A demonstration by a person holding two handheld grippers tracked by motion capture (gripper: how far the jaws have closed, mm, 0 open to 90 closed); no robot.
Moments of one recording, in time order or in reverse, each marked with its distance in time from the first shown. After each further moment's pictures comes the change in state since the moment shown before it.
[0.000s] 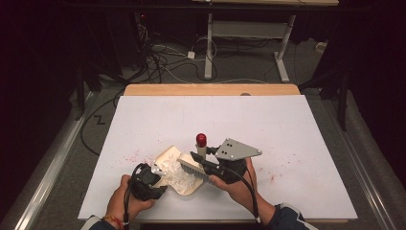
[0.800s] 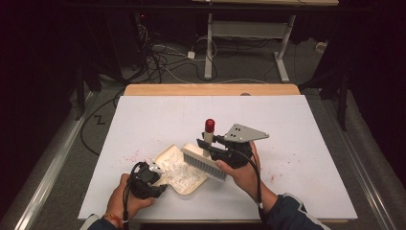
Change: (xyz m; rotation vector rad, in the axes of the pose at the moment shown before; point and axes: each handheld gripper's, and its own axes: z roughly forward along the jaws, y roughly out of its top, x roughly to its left) left arm 0.006 0.000 0.002 -0.018 -0.026 -0.020; right arm -0.037 0.001 0.007 -0.015 0.044 0.091
